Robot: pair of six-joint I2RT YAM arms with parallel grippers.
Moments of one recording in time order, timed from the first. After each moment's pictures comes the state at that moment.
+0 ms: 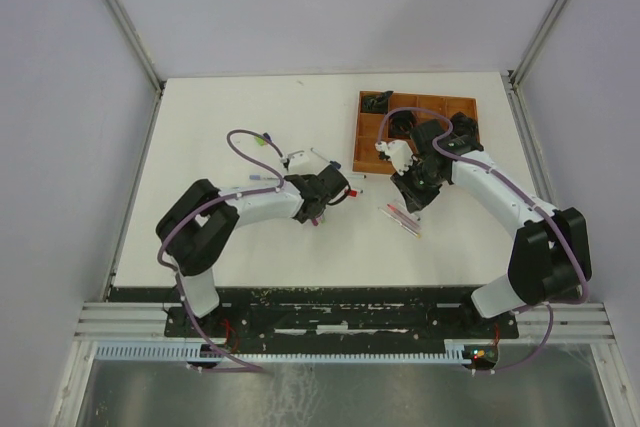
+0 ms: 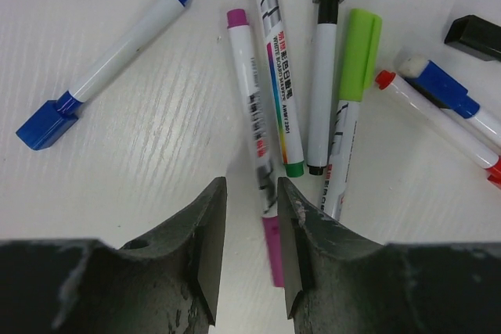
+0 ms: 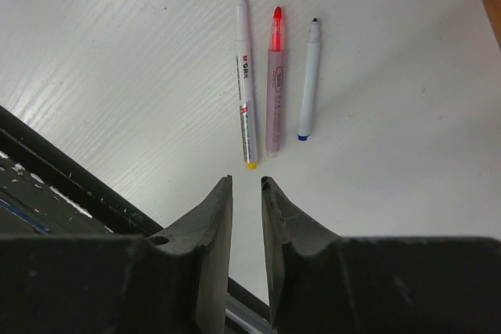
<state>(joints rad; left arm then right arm) -0.84 1.80 1.09 -0.53 -0.65 -1.08 0.36 1.50 1.15 -0.93 -0.23 -0.39</state>
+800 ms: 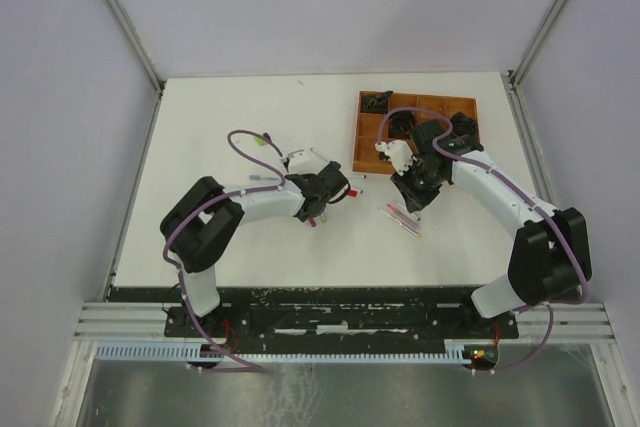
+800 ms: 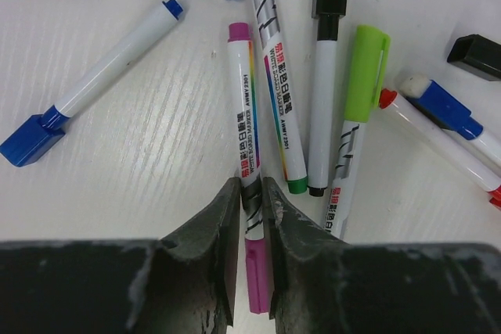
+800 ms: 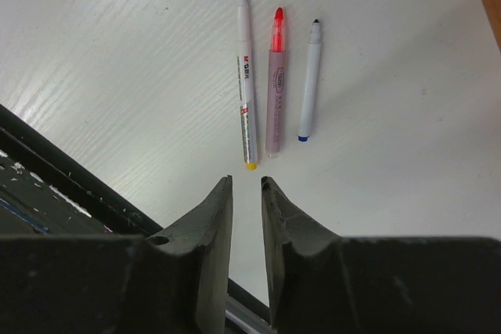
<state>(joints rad) -0.83 1.84 1.10 -0.49 -0.65 -1.08 0.36 1.50 1.15 -0.93 -0.24 -0.39</state>
